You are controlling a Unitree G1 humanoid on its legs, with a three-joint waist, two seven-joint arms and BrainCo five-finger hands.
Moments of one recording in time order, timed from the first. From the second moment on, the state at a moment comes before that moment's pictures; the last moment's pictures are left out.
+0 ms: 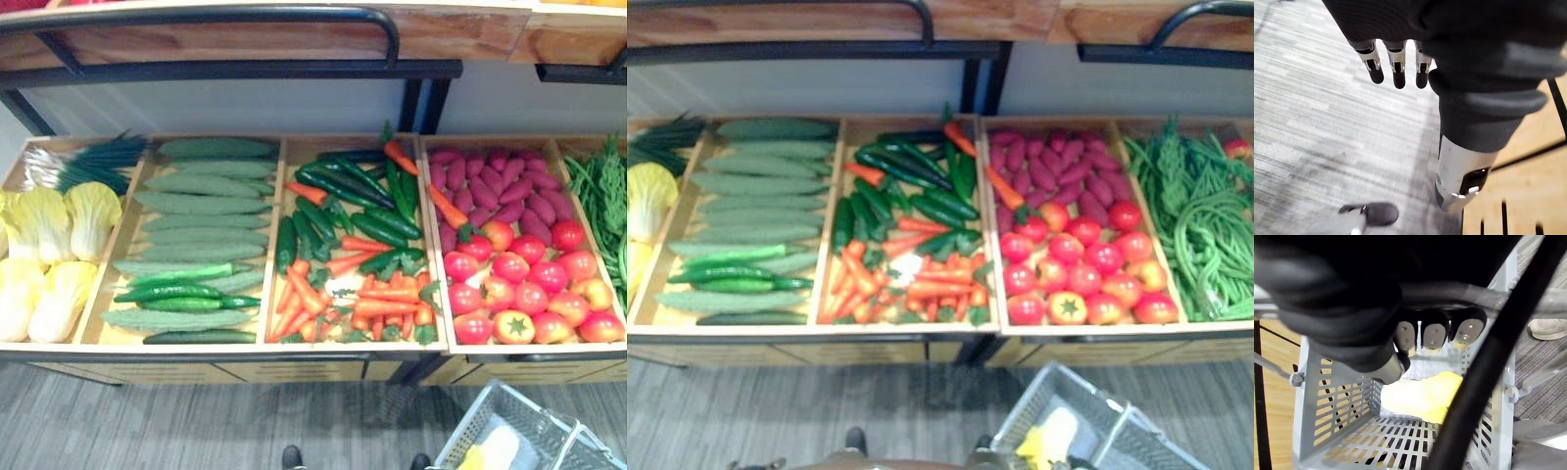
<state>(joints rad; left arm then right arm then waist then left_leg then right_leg) 0.10 0.12 0.64 1.09 0.20 0.05 0.38 0.01 -0.12 -0.78 1.20 -0.04 -0.01 -0.25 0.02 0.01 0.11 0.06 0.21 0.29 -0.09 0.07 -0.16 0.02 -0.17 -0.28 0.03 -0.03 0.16</state>
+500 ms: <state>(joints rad) 0.14 0.23 0.52 0.32 0.55 0.05 0.62 0.10 -0.12 -0.69 1.15 -0.04 -0.05 -0.26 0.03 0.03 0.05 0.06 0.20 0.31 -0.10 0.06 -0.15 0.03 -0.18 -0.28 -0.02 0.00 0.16</state>
